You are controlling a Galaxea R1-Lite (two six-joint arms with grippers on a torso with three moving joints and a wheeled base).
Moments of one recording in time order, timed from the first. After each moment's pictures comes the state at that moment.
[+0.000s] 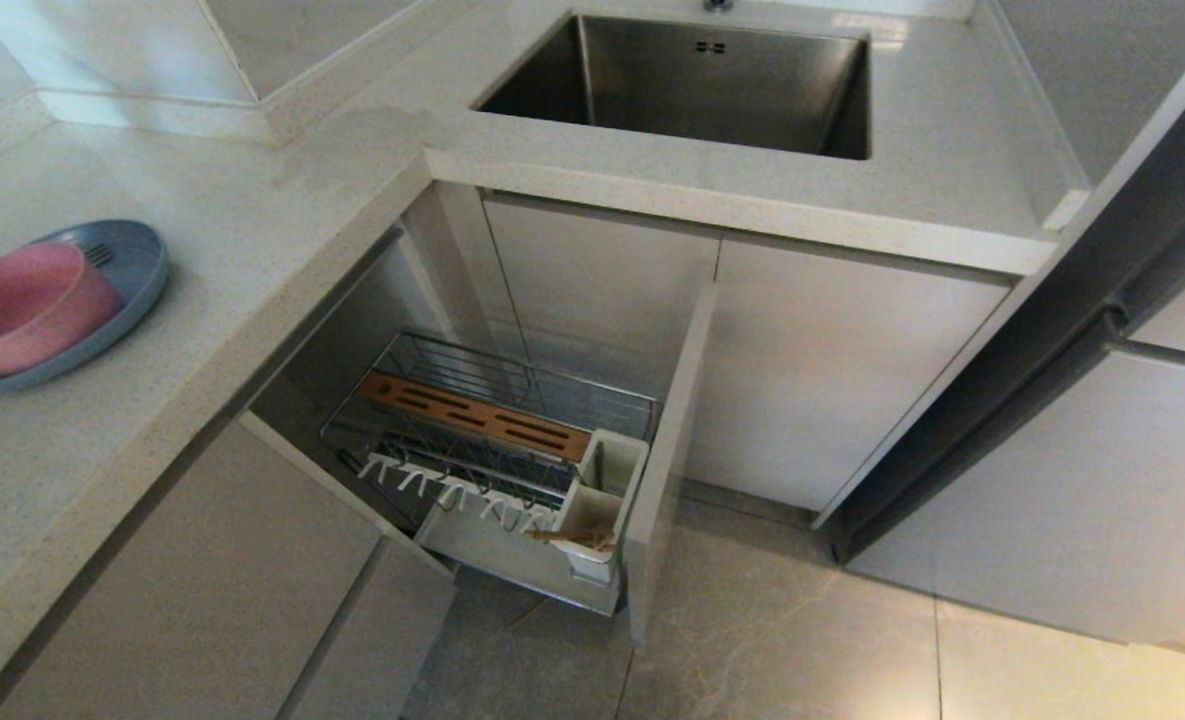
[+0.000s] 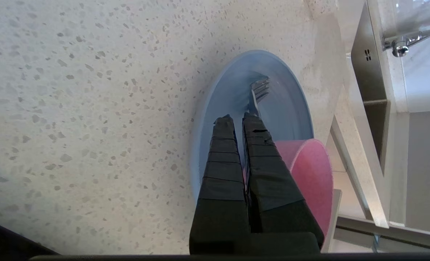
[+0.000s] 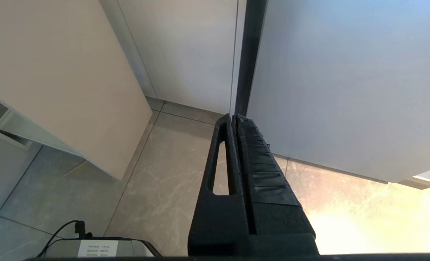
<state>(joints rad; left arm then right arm) 1.00 2.01 -1.97 0.33 -1.20 -0.48 0.01 0.00 0.00 -0.03 0.00 0.00</state>
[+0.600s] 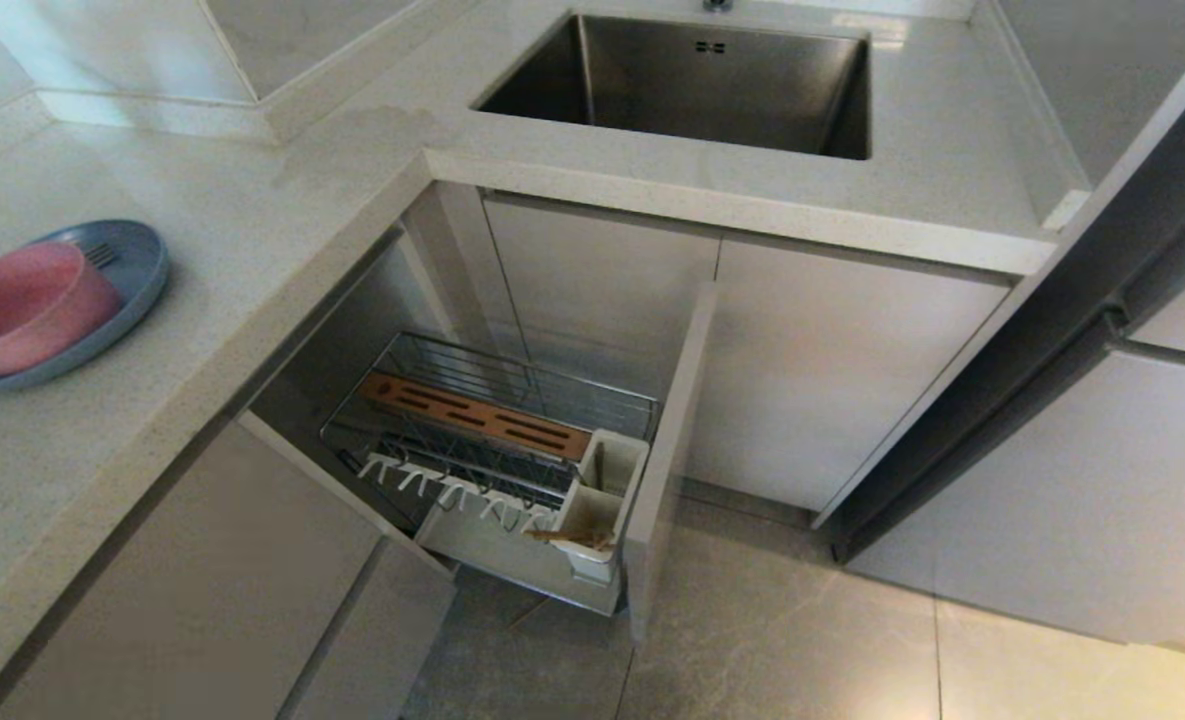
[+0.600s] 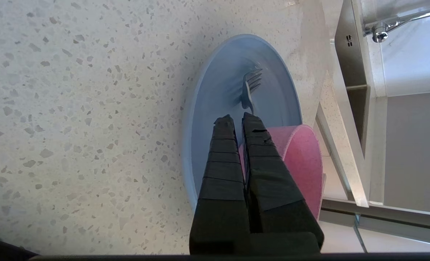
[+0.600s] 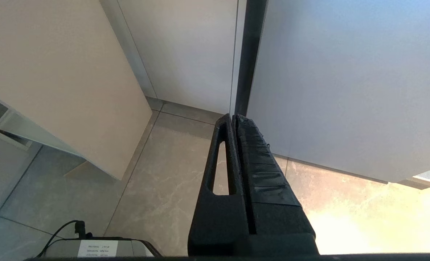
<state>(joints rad) 1.01 2.02 -1.96 0.33 -1.28 -0.48 0.01 0.00 0.00 -0.03 0.00 0.00</state>
